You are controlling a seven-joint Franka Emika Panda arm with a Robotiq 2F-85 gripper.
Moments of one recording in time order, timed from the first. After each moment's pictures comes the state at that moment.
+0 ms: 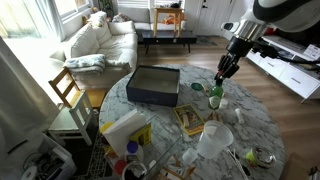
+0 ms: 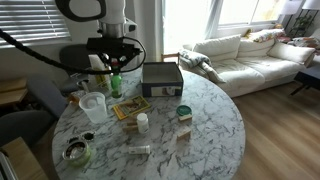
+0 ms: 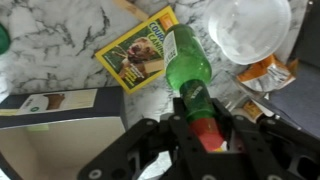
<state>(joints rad) -0.14 -0.09 -0.07 -2.12 0.32 2.06 -1.04</state>
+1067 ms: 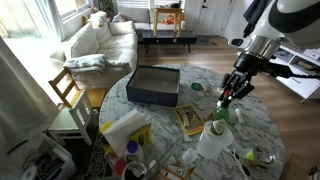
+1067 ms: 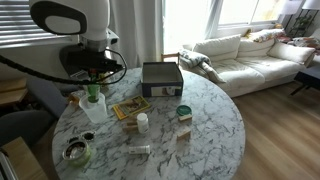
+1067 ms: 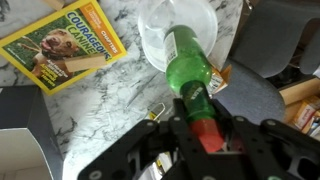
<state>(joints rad) -0.06 -0.22 -0.11 -2.34 0.49 2.03 -1.23</state>
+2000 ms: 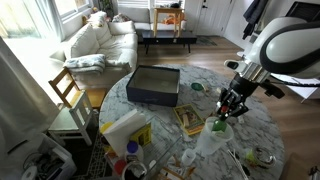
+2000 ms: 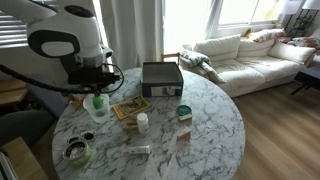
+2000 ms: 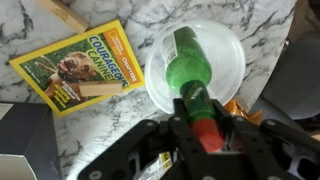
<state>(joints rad) 0.01 -0.21 -0.10 -2.52 0.39 2.32 -1.26</state>
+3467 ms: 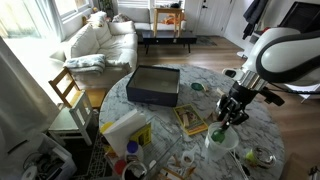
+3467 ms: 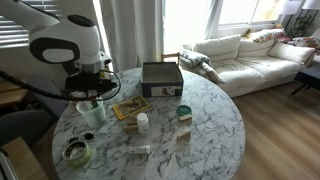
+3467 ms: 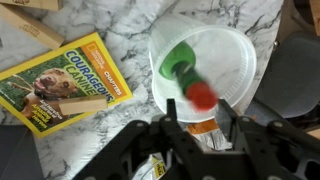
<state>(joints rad) 0.03 -0.19 -0.10 -2.55 0.41 2.31 -1.24</state>
